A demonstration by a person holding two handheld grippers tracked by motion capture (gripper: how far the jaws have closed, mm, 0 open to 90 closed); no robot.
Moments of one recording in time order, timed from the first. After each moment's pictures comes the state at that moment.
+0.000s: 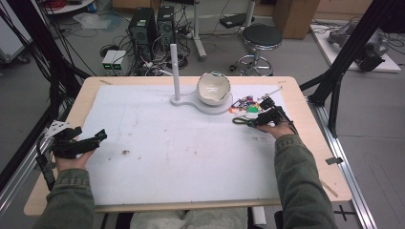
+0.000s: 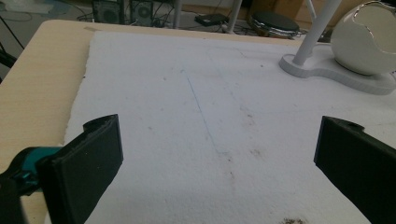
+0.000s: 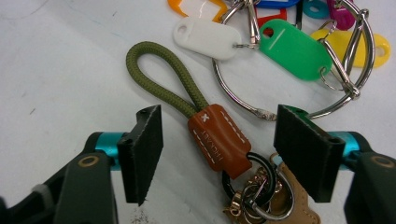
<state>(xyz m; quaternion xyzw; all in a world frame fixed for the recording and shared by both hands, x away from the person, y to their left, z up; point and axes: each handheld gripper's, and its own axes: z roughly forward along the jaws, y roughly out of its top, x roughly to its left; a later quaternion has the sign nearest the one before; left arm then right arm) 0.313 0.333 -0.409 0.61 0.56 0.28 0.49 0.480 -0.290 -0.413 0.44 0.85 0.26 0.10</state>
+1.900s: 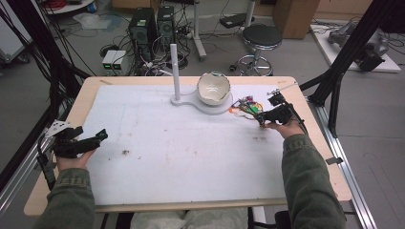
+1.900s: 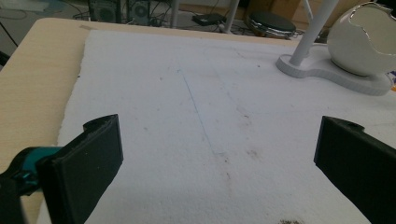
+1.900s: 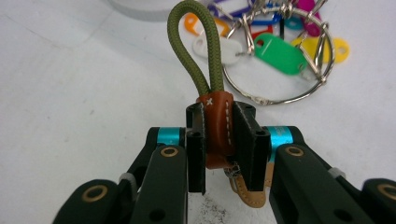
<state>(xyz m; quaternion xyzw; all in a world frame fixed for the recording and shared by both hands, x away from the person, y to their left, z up) 0.314 0.332 -0.409 0.61 0.56 0.27 0.49 0.452 -0.300 -0.365 0.47 0.83 0.30 0.10</state>
